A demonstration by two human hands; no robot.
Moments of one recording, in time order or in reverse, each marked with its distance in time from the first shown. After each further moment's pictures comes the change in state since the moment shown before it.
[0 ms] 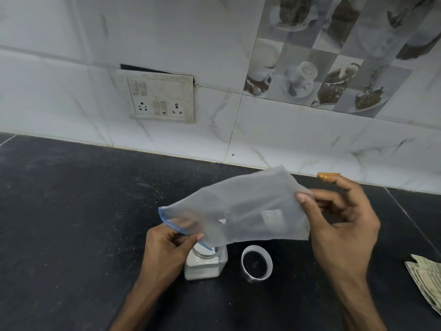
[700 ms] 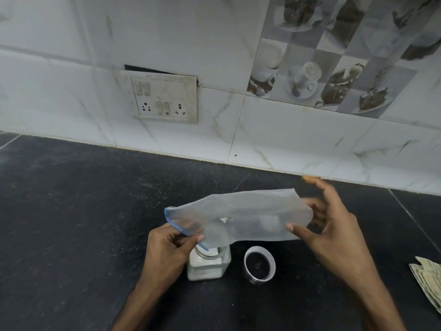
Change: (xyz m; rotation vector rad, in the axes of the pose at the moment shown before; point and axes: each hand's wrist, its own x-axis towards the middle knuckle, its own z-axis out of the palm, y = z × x) left_hand 0.000 -0.001 -0.005 0.010 0.005 0.006; right_hand 0.007 0.010 -0.020 -0.317 -0.480 0.246
